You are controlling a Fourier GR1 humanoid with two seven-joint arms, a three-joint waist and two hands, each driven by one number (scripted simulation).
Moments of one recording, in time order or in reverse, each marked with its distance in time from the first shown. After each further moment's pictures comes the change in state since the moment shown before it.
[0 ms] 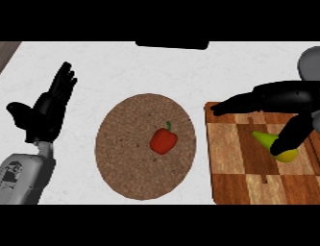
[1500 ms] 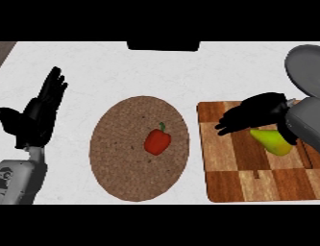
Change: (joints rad) left arm 0.046 0.010 0.047 -0.013 -0.004 -0.016 -0.003; right arm -0.155 0.117 0.475 0.469 0.436 -0.486 -0.470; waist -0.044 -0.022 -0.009
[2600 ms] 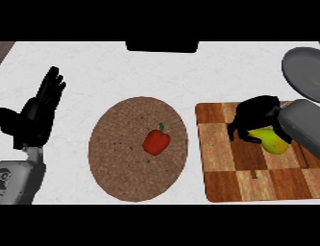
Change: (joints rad) left arm 0.004 -0.004 0.015 -0.012 -0.010 -0.008 0.008; right arm -0.013 0.068 0.068 0.122 0.008 -0.110 -0.073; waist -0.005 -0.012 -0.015
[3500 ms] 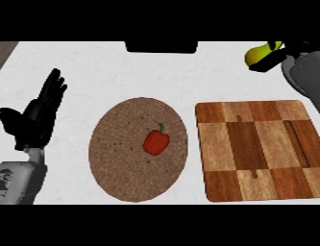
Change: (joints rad) left arm 0.006 -0.003 -0.006 0.008 -0.008 0.003 0.008; right arm -0.238 0.120 -0.531 0.478 -0.387 -0.401 1.202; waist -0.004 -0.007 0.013
